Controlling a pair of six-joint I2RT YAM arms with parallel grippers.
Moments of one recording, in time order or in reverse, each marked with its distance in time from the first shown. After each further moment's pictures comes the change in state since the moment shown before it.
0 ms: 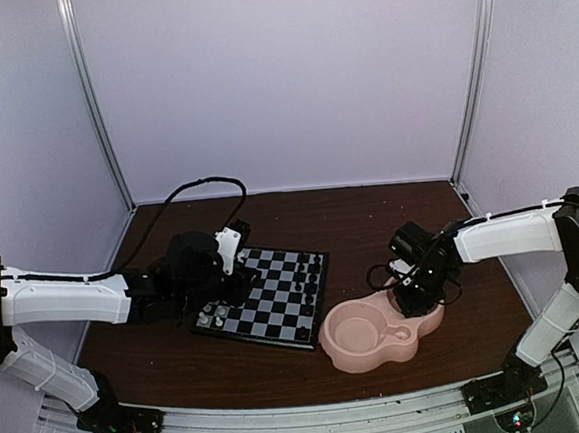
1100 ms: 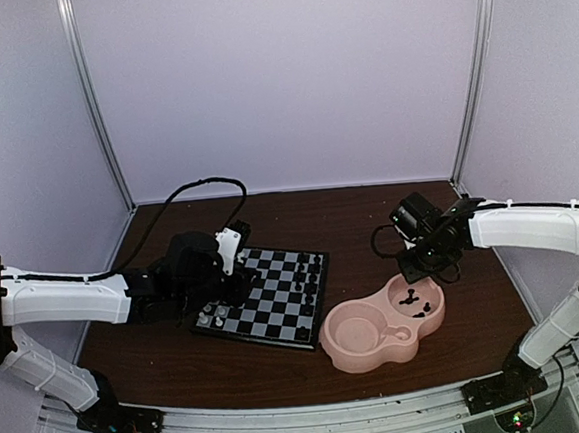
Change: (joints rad) left arm 0.000 0.000 0.001 -0.006 0.000 0.000; right arm 0.014 -0.089 0.130 -0.037 0.366 0.025
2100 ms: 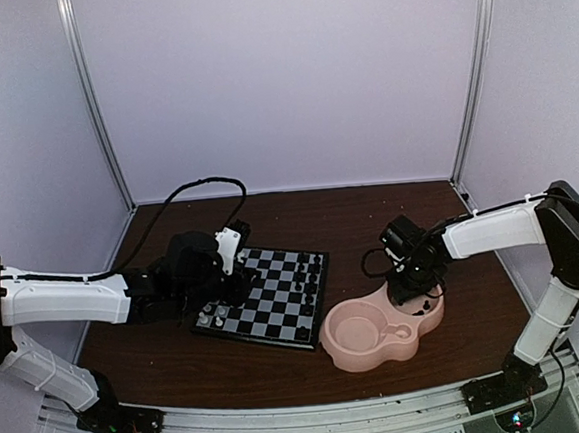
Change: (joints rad) left arm 0.000 -0.002 0.000 0.000 0.000 0.000; right arm -0.028 0.187 -0.074 0.171 -0.147 0.029
